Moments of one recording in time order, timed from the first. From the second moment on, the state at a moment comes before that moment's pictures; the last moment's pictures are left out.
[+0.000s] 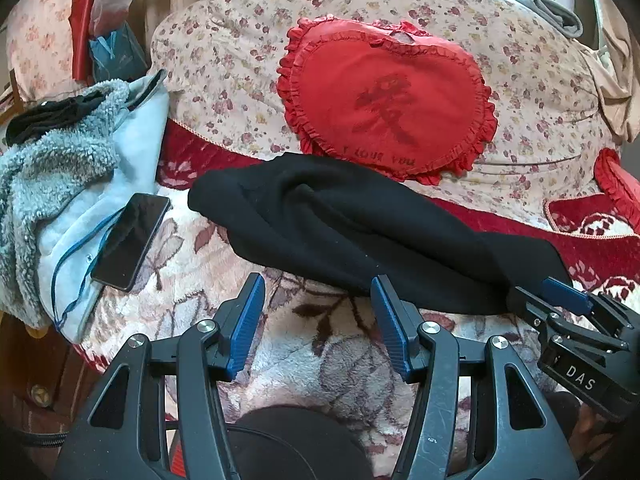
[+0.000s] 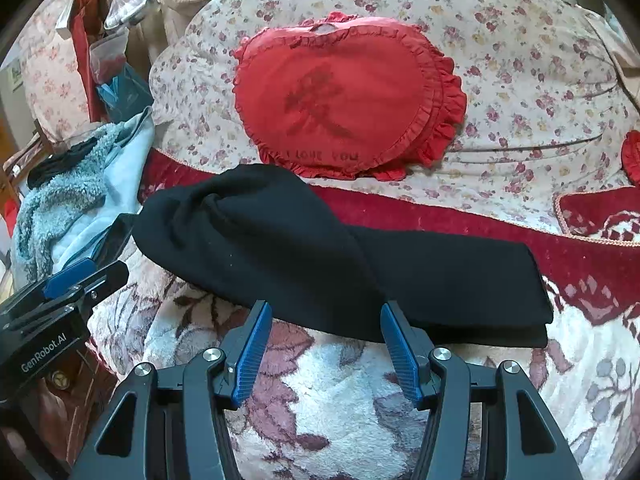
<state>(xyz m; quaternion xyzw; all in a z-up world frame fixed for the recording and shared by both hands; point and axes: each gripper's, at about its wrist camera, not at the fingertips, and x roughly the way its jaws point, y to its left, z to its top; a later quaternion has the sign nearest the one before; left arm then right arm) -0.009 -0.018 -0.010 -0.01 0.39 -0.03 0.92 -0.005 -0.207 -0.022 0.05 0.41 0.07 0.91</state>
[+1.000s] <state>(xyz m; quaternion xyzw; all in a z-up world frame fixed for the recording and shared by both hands) 0.004 -0.010 -0.026 -0.03 0.42 -0.03 0.91 0.006 -0.192 -0.041 0.01 0.44 0.07 0.90</state>
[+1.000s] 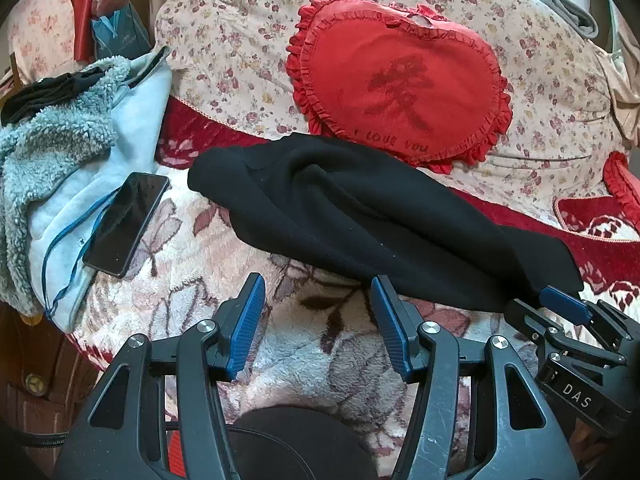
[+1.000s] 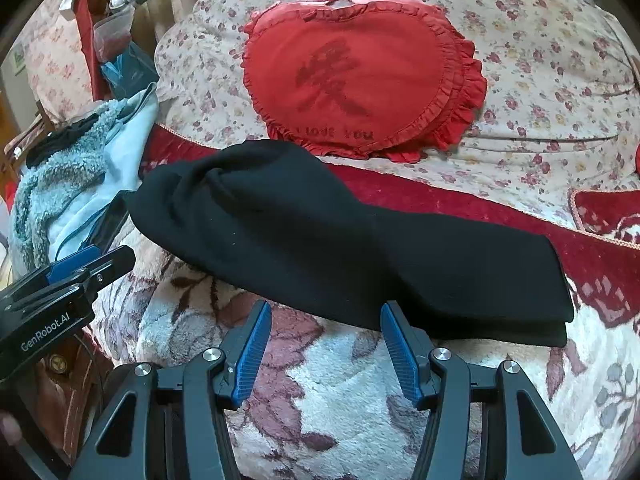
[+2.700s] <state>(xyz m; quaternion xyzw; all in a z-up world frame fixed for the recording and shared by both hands) 0.139 0.083 -0.076 -0.18 0.50 0.02 0.85 0.086 -0.093 -0.102 -0.08 0.46 0.17 0.87</state>
